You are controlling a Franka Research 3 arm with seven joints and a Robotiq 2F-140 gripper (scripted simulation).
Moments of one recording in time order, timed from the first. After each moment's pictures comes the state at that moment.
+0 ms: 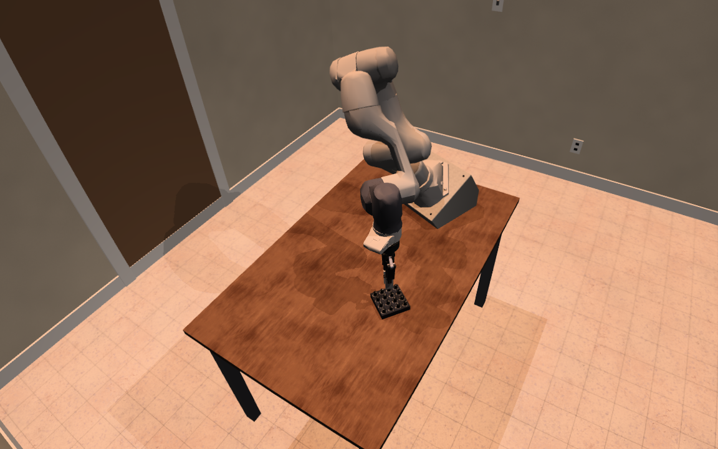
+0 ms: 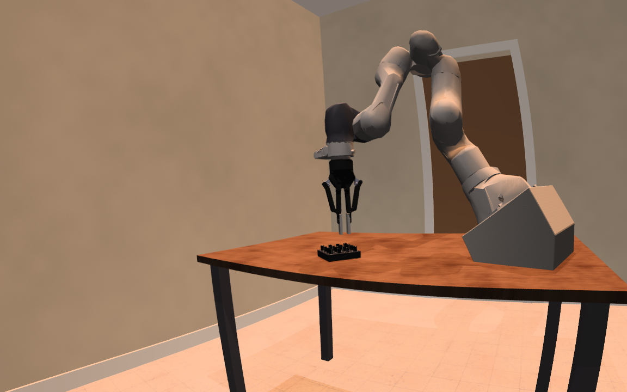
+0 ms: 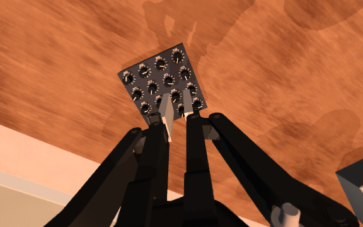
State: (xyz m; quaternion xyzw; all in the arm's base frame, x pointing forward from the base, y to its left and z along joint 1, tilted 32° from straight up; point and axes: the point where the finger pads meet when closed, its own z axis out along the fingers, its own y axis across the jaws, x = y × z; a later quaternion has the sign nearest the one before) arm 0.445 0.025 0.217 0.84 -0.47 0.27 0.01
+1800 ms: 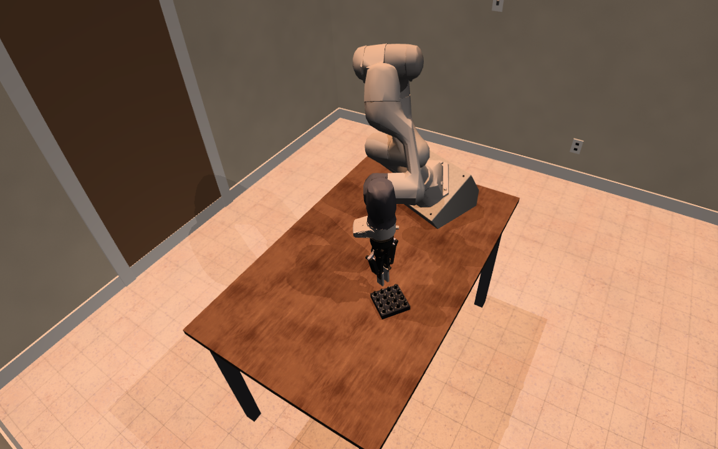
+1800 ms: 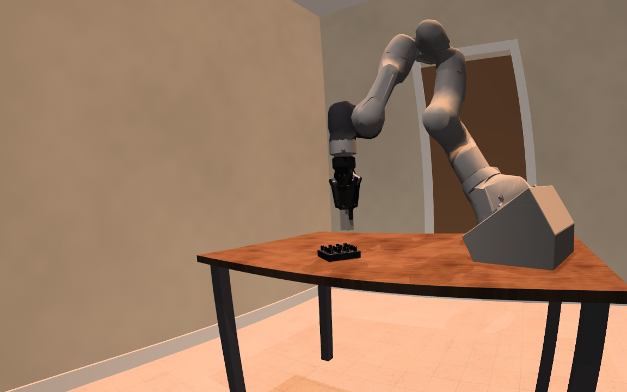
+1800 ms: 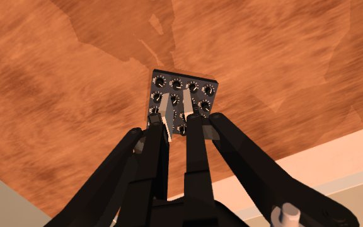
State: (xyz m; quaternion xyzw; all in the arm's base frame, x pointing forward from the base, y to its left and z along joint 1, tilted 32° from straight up) arm 0.438 0.009 0.230 0.52 -0.81 0.24 -0.12
